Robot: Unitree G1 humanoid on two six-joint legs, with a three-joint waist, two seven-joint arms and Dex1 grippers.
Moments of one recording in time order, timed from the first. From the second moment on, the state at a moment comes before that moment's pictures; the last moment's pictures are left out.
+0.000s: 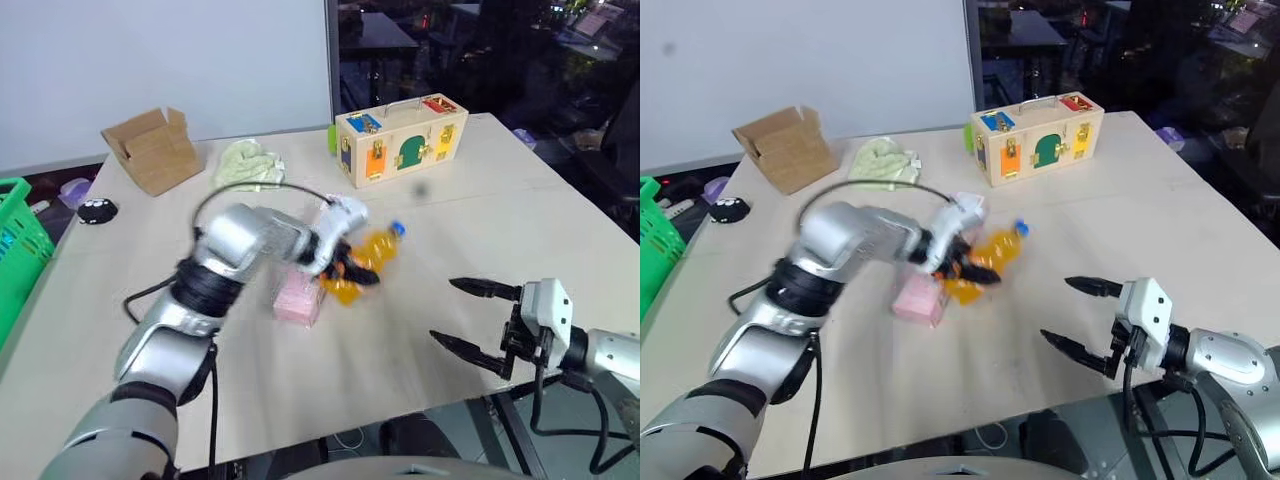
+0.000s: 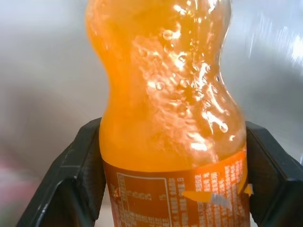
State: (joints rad) left arm -0.83 0.59 -0.19 -0.12 -0.59 1.28 -0.73; right arm 0.17 -0.69 -0.12 -0.60 0.55 0.29 0.89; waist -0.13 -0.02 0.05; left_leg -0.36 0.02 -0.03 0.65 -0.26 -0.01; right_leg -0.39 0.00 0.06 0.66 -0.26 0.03
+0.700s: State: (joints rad) left arm -0.48 0.86 0.59 0.03 -0.30 0.64 -0.31; right arm -0.40 -0.41 0.15 -0.22 0.45 0.27 0.92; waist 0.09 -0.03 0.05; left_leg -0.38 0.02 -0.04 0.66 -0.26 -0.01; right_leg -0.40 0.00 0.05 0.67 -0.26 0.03
